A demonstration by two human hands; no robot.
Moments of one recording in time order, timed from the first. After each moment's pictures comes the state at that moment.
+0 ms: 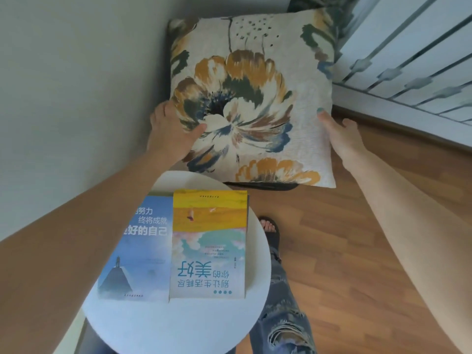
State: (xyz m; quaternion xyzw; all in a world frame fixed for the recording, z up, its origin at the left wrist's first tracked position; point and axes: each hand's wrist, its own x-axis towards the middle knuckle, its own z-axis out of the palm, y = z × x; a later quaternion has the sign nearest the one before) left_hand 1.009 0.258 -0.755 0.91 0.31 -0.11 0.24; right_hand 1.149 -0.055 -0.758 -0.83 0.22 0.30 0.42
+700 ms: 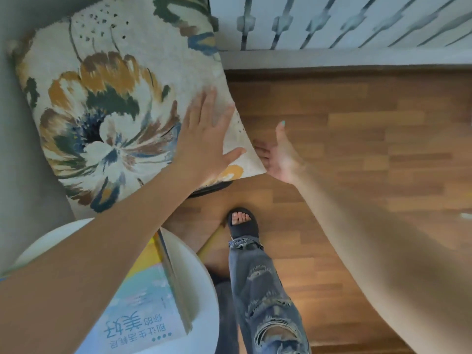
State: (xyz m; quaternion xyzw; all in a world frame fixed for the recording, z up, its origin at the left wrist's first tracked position) left_hand 1.102 0.032 -0.773 0.98 -0.08 -0.14 0.06; right_hand 1.117 -0.157 -0.850 -0.49 0.33 0.48 0.65
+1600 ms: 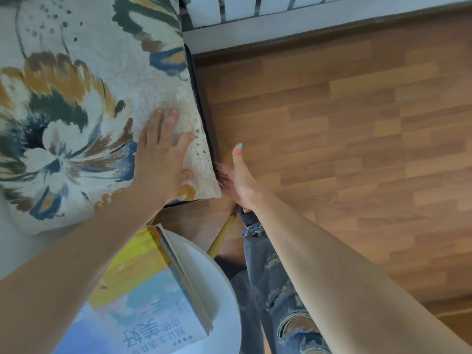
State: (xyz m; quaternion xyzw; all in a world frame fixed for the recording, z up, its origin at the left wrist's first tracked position) left_hand 1.069 0.089 -0.796 0.97 -0.13 -0.21 -0.04; right_hand 1.030 -0.073 -0.878 -0.42 0.33 0.49 0.69
